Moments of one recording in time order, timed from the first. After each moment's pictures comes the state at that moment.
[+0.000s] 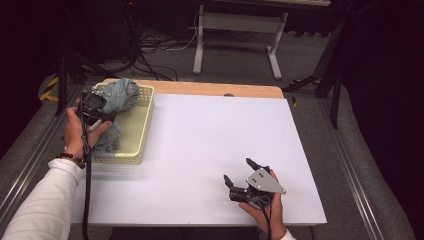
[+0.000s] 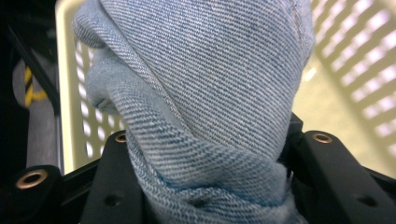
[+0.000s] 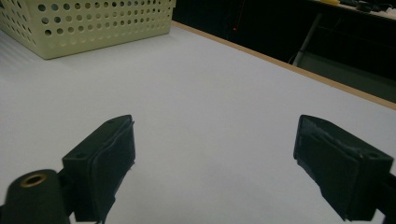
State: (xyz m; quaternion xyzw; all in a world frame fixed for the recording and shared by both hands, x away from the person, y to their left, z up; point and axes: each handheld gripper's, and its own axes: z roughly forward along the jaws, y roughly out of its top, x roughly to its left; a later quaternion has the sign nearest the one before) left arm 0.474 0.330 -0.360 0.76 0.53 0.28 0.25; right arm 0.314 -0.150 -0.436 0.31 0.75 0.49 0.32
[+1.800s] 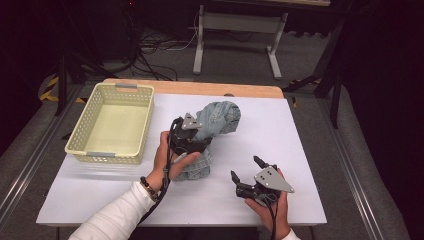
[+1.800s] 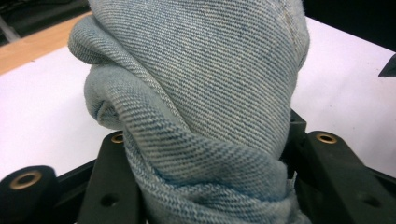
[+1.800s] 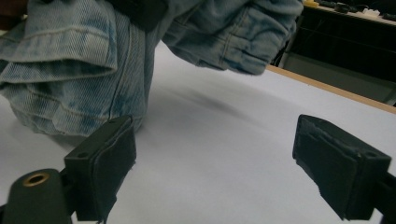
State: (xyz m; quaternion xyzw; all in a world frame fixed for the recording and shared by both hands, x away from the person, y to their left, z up) left arm 0.413 0.090 -0.375 0.82 0.35 0.16 0.43; right arm 0.318 -0.165 -0.434 0.33 0.73 0.49 0.34
